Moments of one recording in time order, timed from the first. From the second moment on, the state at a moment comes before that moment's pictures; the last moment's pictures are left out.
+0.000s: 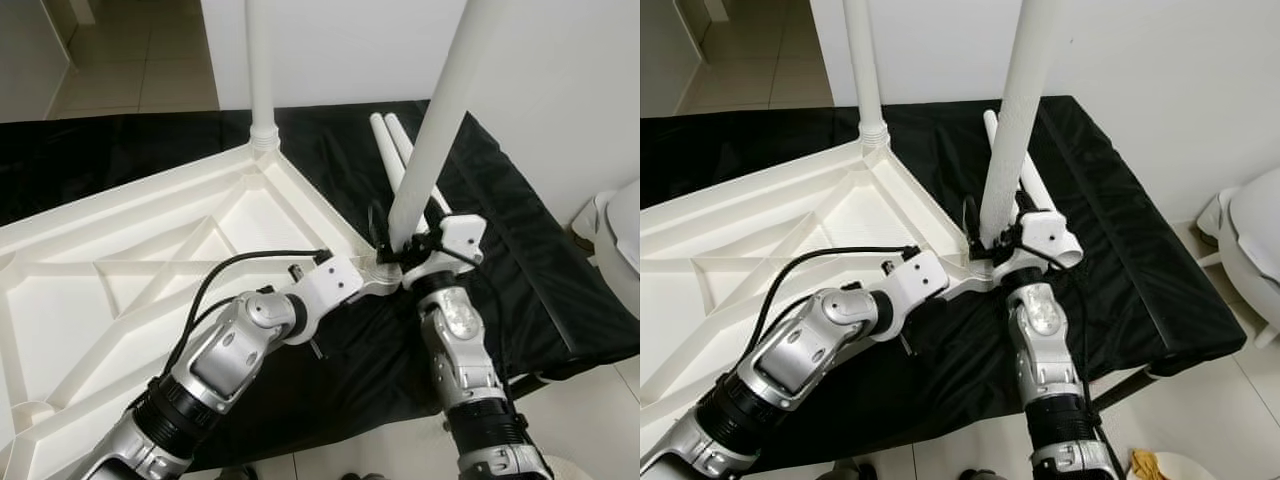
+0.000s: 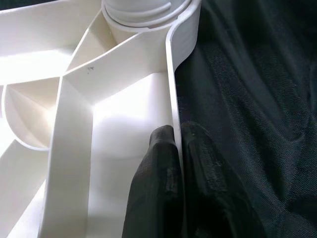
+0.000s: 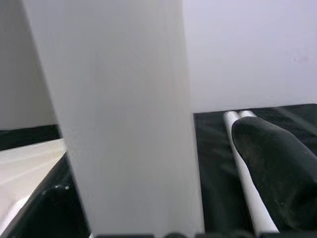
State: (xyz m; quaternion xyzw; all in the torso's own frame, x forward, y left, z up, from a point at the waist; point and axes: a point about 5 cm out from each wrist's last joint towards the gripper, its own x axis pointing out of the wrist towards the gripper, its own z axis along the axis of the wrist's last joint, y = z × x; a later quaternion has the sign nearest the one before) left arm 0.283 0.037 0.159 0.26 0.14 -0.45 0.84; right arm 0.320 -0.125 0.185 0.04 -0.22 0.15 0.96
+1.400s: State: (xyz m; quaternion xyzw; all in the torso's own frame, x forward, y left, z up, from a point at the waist) left arm 0.284 0.040 0.181 0.24 0.09 -0.44 0.86; right arm 0.304 -0.136 0.169 0.03 -0.16 0.26 0.95
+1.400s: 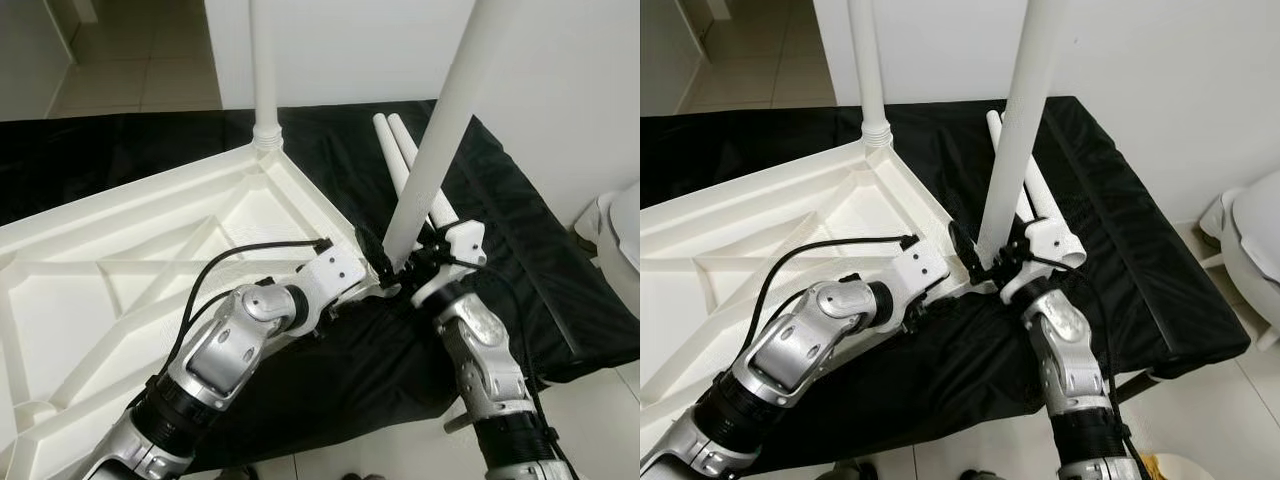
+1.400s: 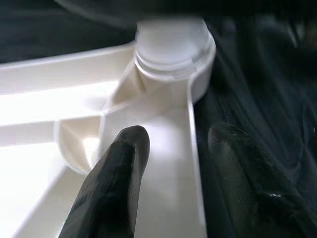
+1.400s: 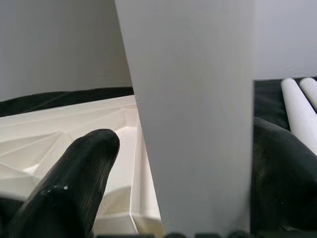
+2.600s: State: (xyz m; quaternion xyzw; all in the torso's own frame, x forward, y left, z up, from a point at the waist) left arm 0.302 0.073 0.239 0.15 0.01 -0.35 0.92; right arm 0.269 -0.153 0.149 0.03 -0.10 0.23 0.97
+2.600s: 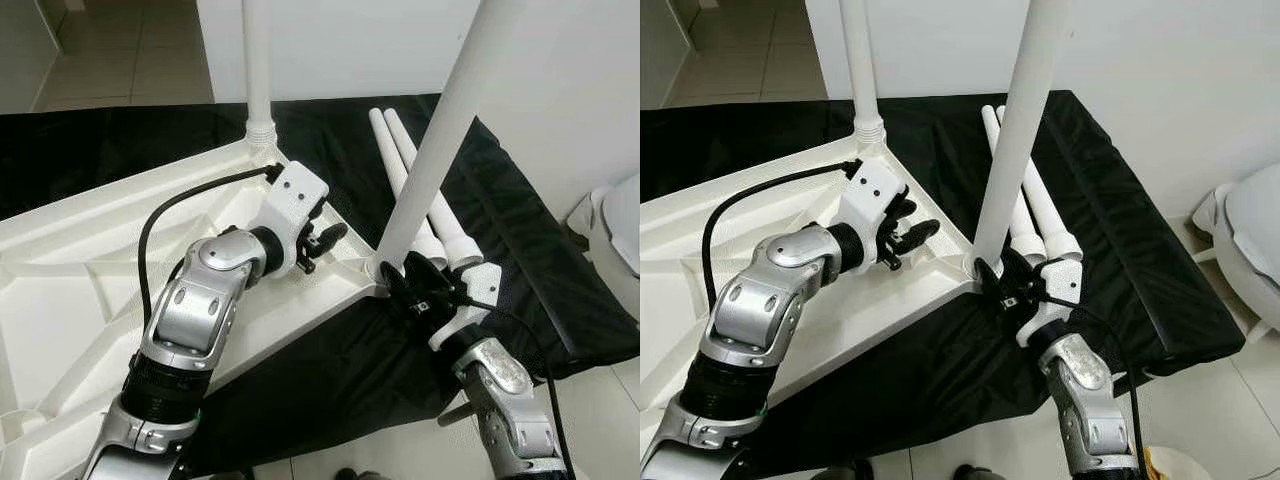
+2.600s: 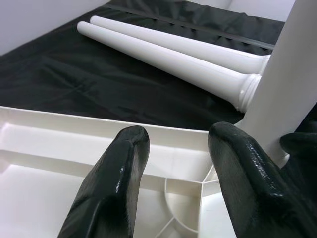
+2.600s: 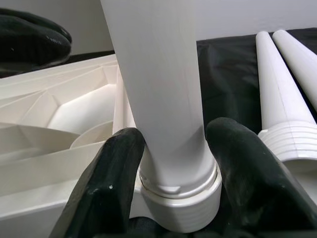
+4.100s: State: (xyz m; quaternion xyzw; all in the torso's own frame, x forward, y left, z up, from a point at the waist) left arm 0.237 0.063 0.243 0.14 -0.03 -0.46 0.88; right arm 0.367 -0.133 0.172 0.01 -0.10 0.24 0.97
